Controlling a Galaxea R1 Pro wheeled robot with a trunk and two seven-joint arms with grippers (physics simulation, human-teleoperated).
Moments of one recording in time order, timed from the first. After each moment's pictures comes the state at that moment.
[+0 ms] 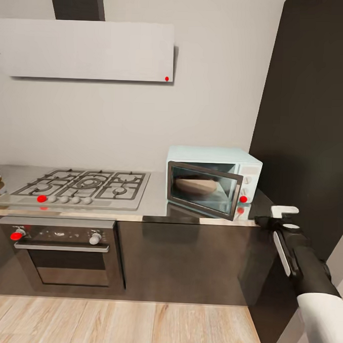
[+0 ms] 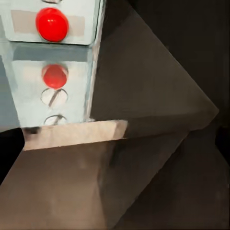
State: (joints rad) left arm 0.00 0.00 0.00 -0.03 0.11 -0.08 0.01; right arm -0.68 -0.21 -0.11 -1.17 0.08 0.65 -0.05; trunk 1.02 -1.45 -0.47
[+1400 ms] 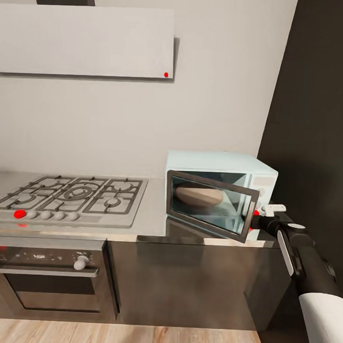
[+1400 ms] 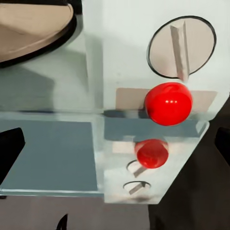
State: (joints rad) left arm 0.00 0.00 0.00 -0.03 0.10 -0.08 0.01; right arm -0.68 -0.21 -0.16 -1.18 0.07 0.64 0.29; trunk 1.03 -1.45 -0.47
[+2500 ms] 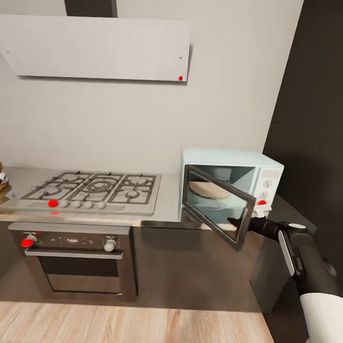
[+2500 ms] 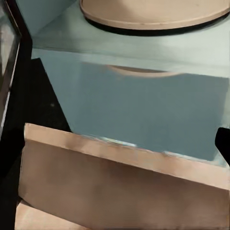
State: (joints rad) left arm 0.00 0.00 0.01 -0.03 0.11 -0.08 0.01; right arm -0.68 -0.21 -0.16 -1.18 0.09 0.65 0.63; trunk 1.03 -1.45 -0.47
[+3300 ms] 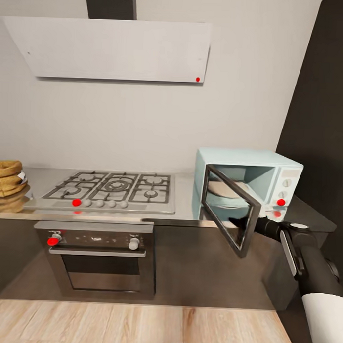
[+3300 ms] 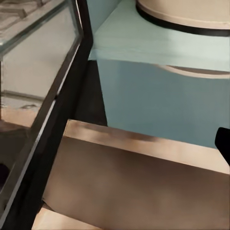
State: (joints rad) left arm 0.00 0.00 0.01 -0.03 0.11 -0.08 0.01; right arm -0.68 -0.22 -0.16 -1.18 0.09 0.65 0.64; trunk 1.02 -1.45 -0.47
